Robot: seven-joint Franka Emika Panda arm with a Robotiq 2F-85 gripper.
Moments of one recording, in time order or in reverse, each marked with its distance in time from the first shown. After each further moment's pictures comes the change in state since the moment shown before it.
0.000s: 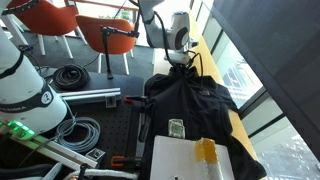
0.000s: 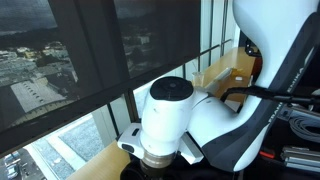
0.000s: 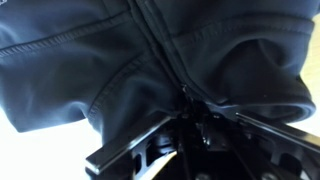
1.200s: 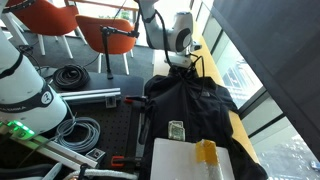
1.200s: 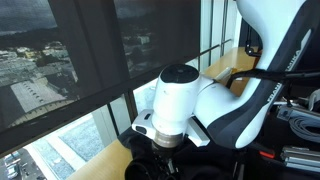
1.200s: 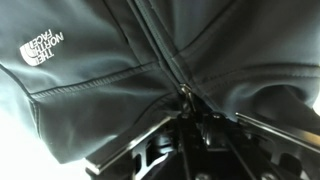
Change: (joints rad) arm -0.041 -0.082 -0.022 -0.115 0.000 0.000 0.000
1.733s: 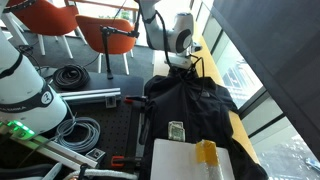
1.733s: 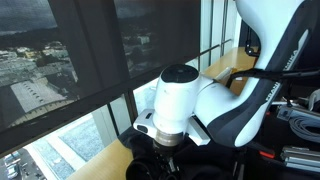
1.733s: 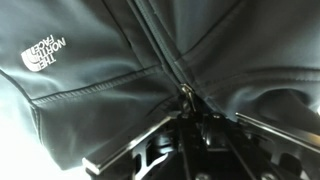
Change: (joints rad) arm -0.014 0.000 0.006 -0.006 0.000 -0.002 0.000
